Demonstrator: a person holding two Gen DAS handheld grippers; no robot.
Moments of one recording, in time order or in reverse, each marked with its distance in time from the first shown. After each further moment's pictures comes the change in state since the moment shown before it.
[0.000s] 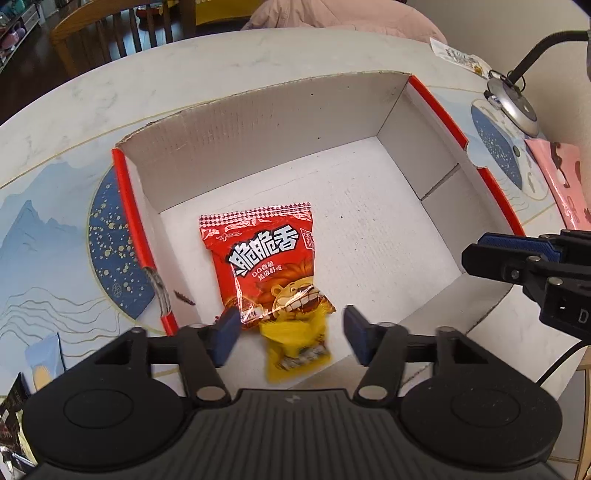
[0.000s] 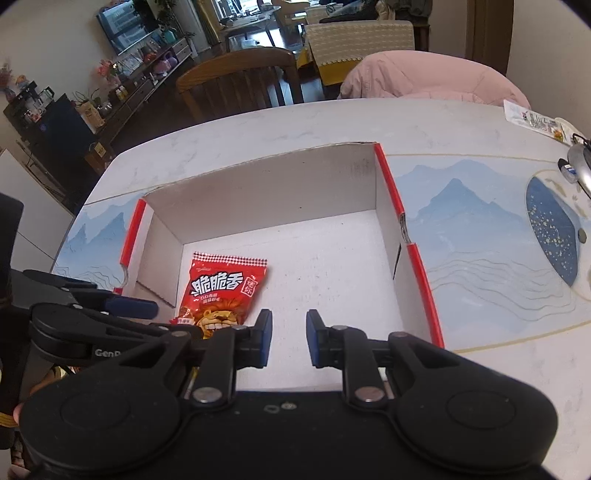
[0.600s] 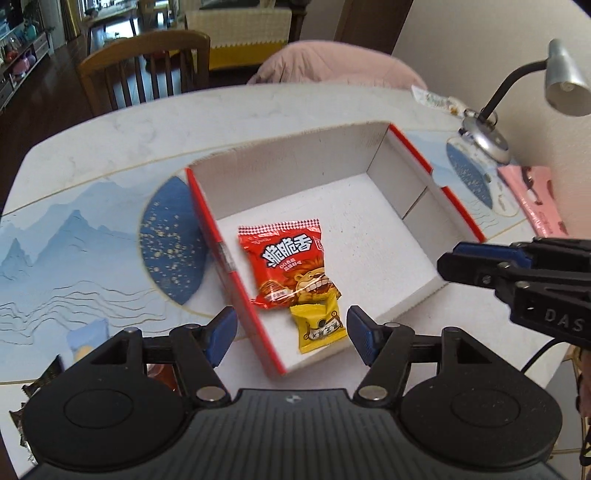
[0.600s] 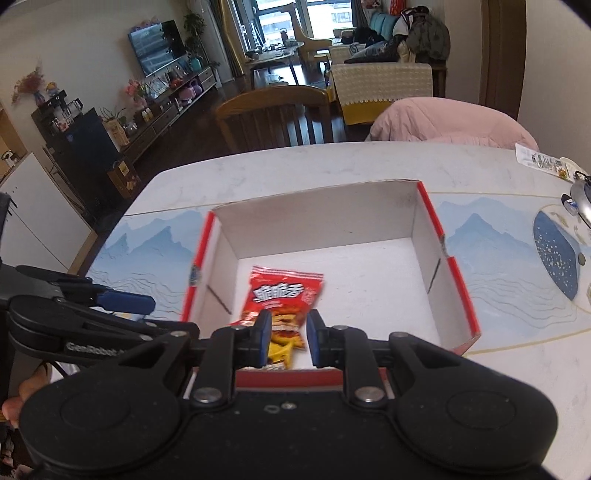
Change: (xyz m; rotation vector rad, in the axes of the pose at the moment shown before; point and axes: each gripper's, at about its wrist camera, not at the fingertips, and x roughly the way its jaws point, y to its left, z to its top) left arm -0.088 0.025 -0.054 0.015 -0.173 -0.020; right arm -0.048 0.063 -0.030 -0.055 -0.131 0.028
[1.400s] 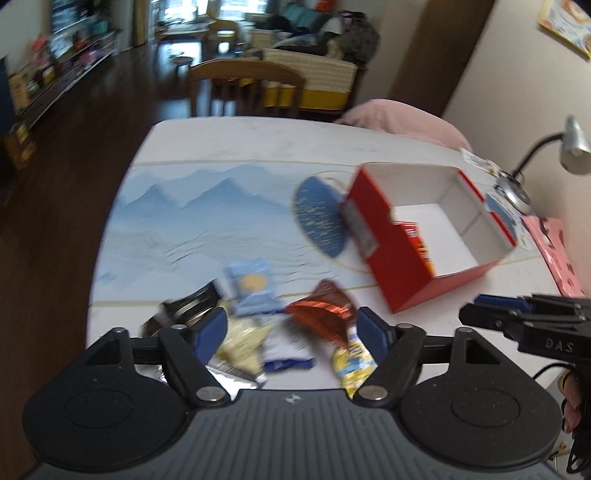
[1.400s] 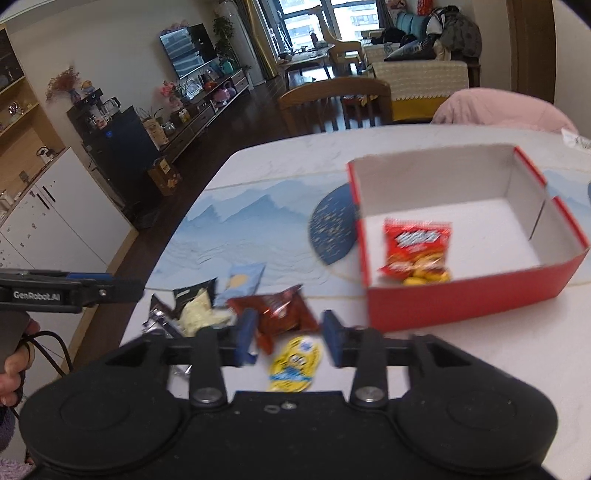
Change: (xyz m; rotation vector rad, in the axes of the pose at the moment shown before) left arm -0.124 0.162 -0.130 -0.181 -0.161 0.066; right arm 0.005 0.142 -0.071 0.015 -0.015 0.104
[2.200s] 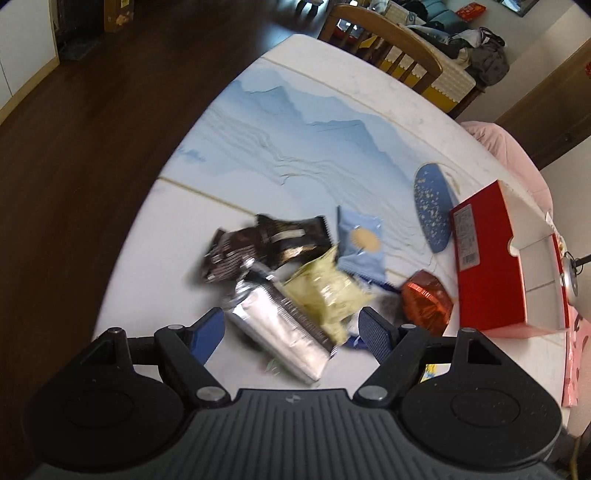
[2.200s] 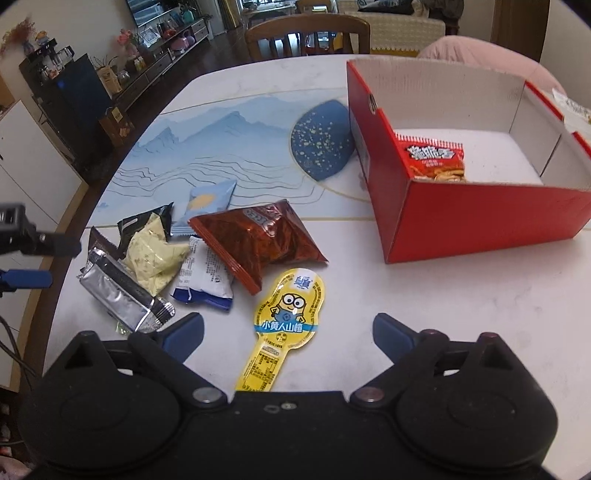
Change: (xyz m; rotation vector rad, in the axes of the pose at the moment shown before) left arm 0.056 0.087 -0.028 -0.434 0.132 0.082; right arm 0.087 0.025 -0.048 0.010 0.161 -0.185
